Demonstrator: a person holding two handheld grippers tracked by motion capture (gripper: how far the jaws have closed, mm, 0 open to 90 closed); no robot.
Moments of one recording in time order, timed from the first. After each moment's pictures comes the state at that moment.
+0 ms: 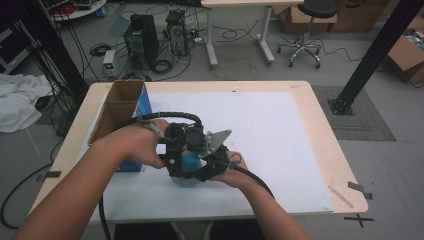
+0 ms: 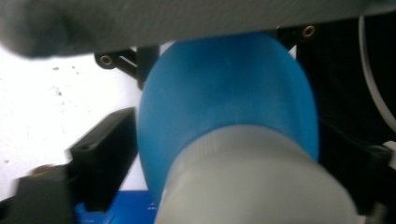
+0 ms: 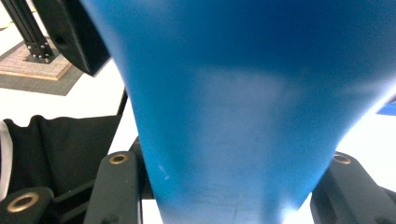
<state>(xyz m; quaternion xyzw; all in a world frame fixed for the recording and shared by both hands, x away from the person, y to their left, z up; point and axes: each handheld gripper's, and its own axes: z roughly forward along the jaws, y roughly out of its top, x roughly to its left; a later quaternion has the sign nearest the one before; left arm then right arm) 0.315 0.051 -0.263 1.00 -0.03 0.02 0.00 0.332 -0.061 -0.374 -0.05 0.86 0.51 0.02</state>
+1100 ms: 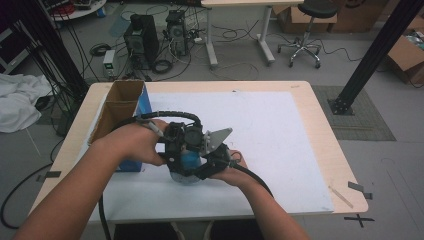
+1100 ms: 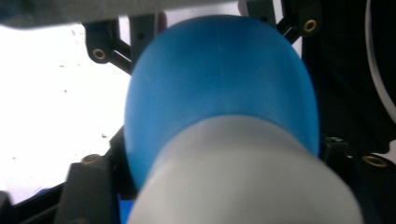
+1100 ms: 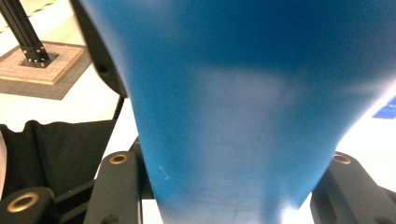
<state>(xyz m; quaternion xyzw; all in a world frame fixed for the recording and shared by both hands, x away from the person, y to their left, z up) 0.316 0.053 -0.262 1.00 -0.03 0.04 0.00 0.334 -0.062 -0.371 -0.04 0.86 0.51 0.02</state>
